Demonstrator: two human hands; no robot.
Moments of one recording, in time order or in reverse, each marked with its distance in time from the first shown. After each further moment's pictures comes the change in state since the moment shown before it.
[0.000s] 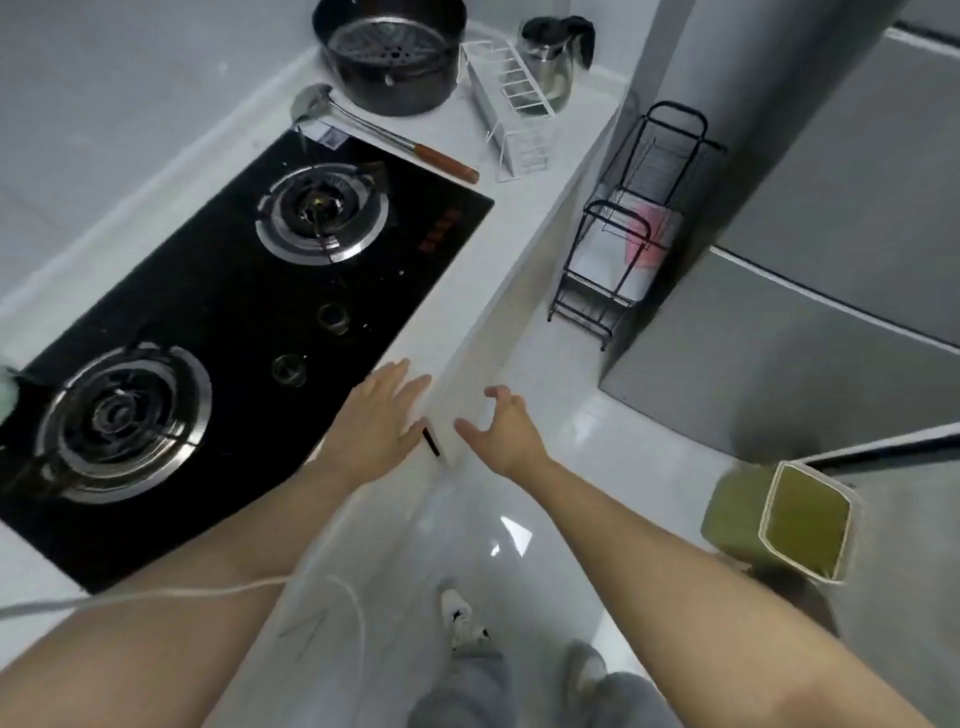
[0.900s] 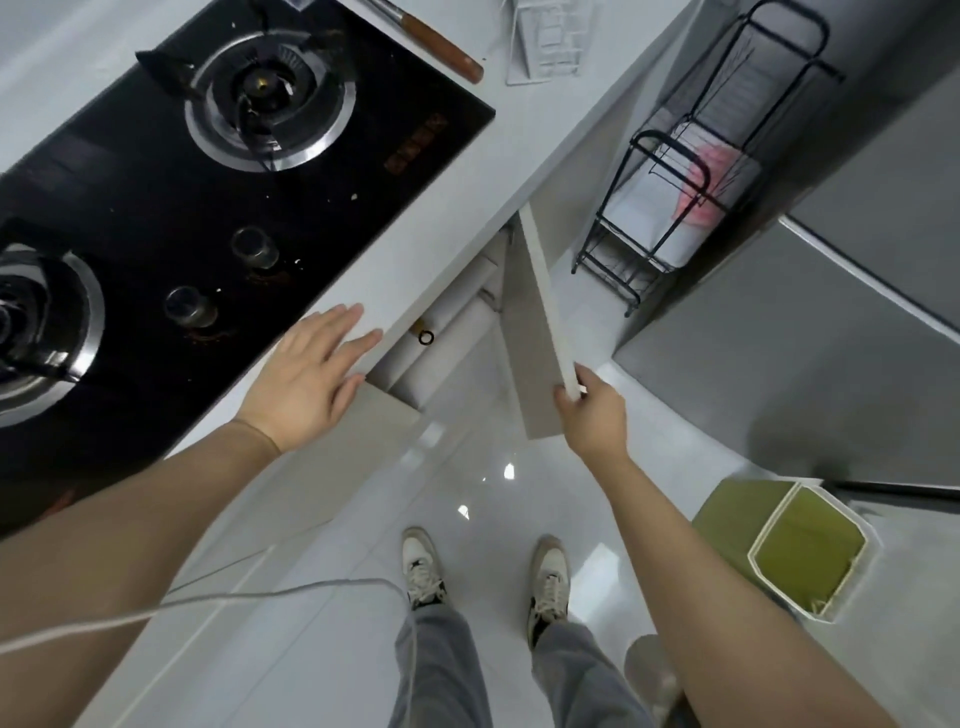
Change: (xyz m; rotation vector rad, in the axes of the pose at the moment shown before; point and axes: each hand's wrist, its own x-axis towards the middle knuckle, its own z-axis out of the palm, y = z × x) left_hand 0.026 0.003 0.038 0.028 0.204 0.049; right_hand 0.082 0.156 -0.079 0.107 0.184 0.057
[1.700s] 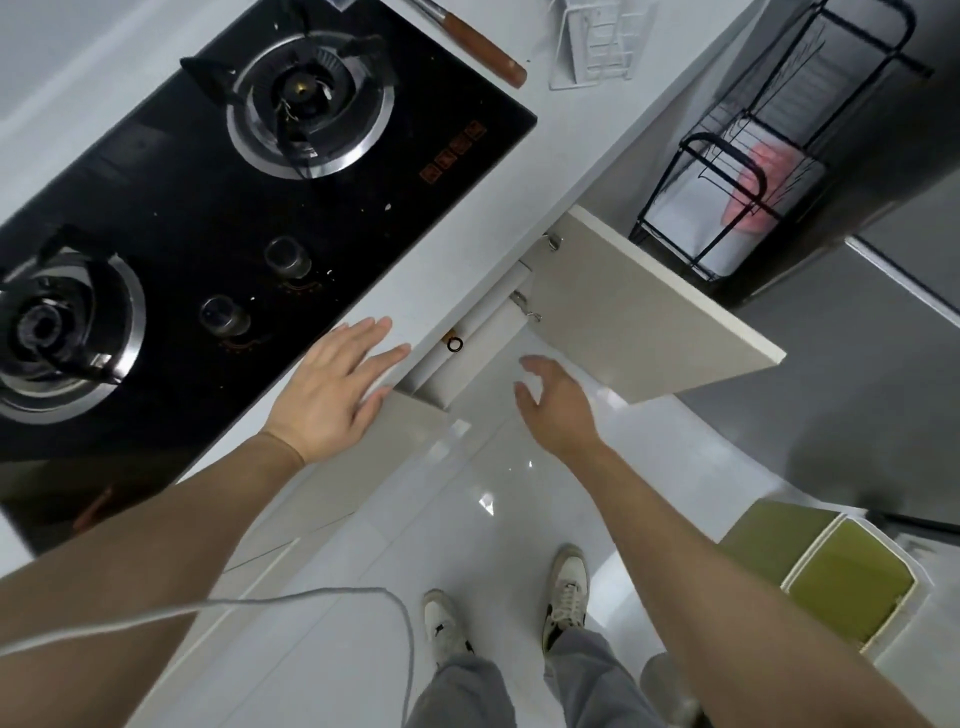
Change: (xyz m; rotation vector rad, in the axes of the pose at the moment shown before) left_hand 0.001 0.002 -0.004 -0.112 0.011 -0.050; right_hand 0.021 -0.040 0.048 -0.089 -0.258 -0.308
